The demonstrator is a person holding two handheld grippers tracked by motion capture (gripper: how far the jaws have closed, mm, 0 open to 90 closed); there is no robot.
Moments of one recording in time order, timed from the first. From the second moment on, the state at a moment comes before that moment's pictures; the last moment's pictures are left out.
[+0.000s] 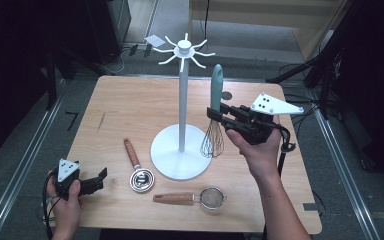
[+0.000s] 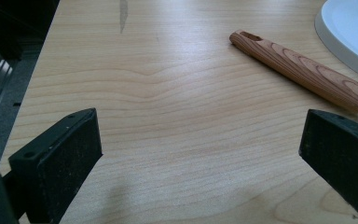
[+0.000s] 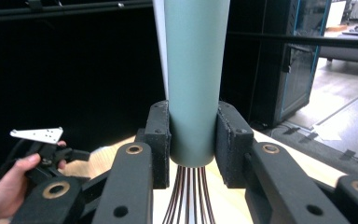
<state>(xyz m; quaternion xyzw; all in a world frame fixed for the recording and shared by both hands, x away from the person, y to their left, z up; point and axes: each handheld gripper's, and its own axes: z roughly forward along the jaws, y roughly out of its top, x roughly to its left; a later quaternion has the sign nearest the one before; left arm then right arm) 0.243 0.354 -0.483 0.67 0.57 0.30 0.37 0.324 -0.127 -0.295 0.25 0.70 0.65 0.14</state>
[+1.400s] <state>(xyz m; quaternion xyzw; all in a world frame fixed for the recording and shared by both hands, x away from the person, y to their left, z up) 0.242 0.354 -0.483 0.67 0.57 0.30 0.37 0.314 -0.101 -0.278 0.24 0.70 0.65 0.15</state>
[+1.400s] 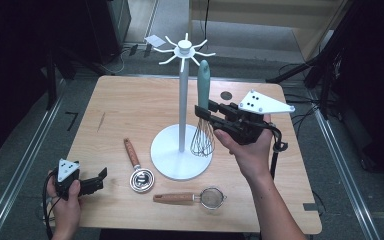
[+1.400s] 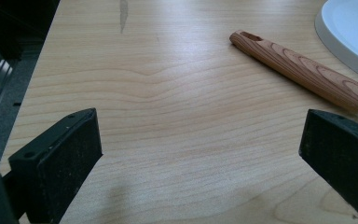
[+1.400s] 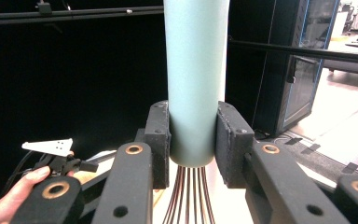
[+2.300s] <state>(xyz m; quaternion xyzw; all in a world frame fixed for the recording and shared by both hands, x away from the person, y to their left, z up) 0.241 0.354 -0.483 0.67 0.56 0.30 0.38 0.320 -0.107 -0.281 0.24 0.69 0.67 0.15</state>
